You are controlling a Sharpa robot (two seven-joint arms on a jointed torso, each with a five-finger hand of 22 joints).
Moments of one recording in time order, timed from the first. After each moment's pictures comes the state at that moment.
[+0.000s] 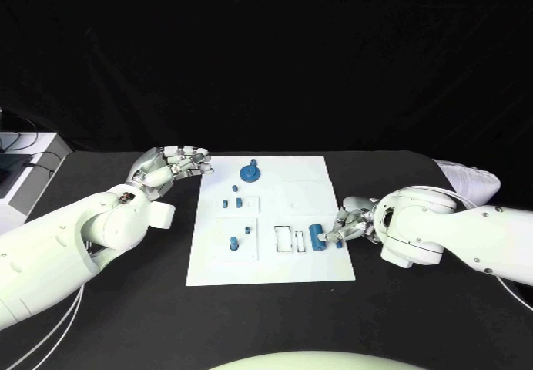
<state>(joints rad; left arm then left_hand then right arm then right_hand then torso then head) 0.91 -0.84 0.33 1.38 -0.27 -0.12 0.33 1.39 -0.20 0.54 0.11 0.29 0.92 0.21 0.28 0.24 1.08 0.16 0.12 0.07 0.89 0.13 0.50 0.20 0.17 0.76 0.26 0.32 0.31 1.23 -1.00 -0.14 1.77 -1.10 -0.09 -0.68 1.03 -0.13 0.16 0.29 0.38 1.00 0.08 0.34 0.70 1.47 0.01 1.57 1.31 1.47 -0.06 1.56 1.31 0.04 1.47 0.04 1.40 1.31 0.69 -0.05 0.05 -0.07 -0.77</state>
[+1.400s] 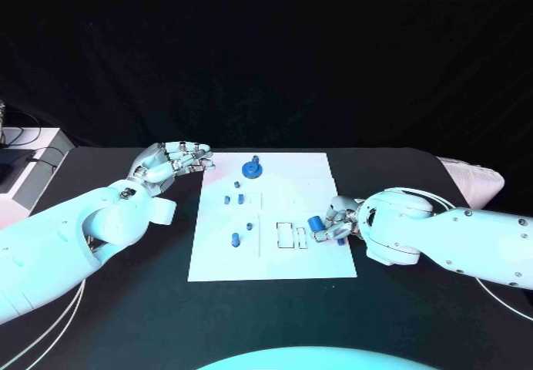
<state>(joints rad) 0.91 -0.84 0.33 1.39 -0.27 -0.11 0.33 1.39 -0.20 0.54 0.11 0.29 0.92 0.21 0.28 0.24 1.08 0.16 0.11 0.07 0.88 0.13 0.50 0.20 0.17 0.76 0.26 0.32 0.30 1.19 -0.90 -0.14 1.71 -1.19 -0.11 -0.69 1.11 -0.14 0.21 0.30 0.63 0.98 0.07 0.36 0.78 1.47 -0.01 1.57 1.31 1.47 -0.07 1.55 1.31 0.04 1.47 0.04 1.43 1.31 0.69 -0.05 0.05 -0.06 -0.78</state>
